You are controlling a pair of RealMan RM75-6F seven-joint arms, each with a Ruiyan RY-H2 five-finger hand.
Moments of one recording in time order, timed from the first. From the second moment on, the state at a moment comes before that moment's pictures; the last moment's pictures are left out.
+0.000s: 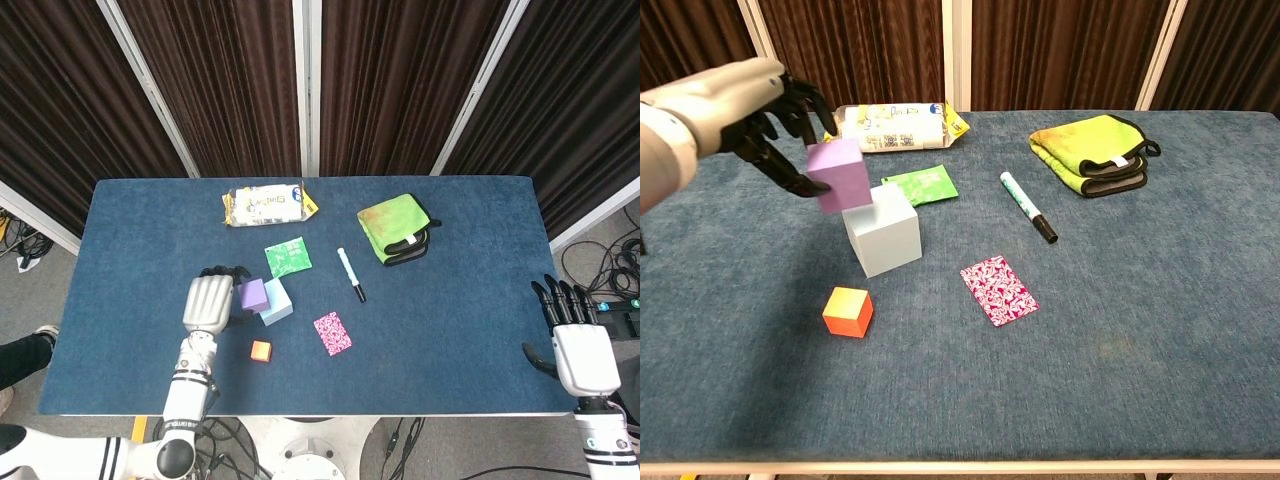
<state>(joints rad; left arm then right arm) -0.60 -1.74 -0.31 -1.87 0.84 1.43 0.84 0.10 -1.11 0.07 -1.72 -1.51 1.49 -0.19</state>
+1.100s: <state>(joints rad) -0.68 -1.91 -0.31 -1.71 0.86 1.51 0.94 0.11 -1.07 0.07 -1.68 -1.50 1.45 -0.10</state>
